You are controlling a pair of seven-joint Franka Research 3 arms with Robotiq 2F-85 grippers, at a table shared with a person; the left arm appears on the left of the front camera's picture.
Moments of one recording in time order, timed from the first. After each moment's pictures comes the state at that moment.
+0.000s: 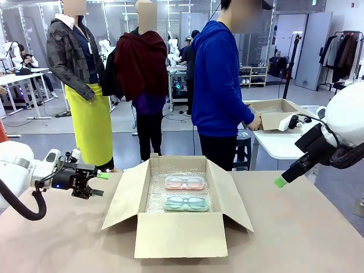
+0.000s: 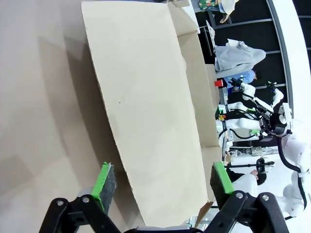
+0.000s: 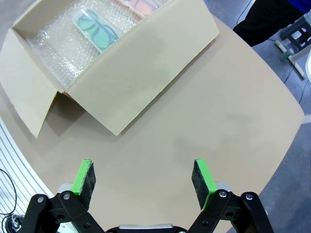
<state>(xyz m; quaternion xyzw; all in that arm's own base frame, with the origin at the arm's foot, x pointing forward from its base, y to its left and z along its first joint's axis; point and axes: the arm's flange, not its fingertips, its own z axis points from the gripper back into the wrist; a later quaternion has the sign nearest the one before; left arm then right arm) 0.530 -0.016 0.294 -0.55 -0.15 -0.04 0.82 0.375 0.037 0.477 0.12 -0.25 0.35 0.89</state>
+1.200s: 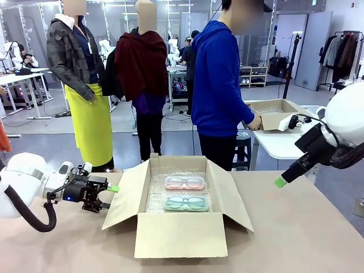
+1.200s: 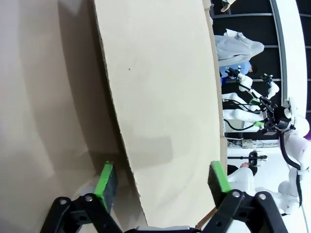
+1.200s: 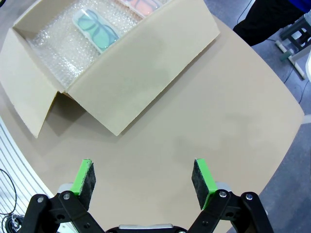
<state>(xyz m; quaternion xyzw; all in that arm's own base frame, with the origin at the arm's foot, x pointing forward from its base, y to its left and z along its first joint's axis) 0.520 -0.053 0.252 -0.57 -0.10 -0.04 0.82 0.375 0.037 0.477 0.12 -0.25 0.35 0.89</state>
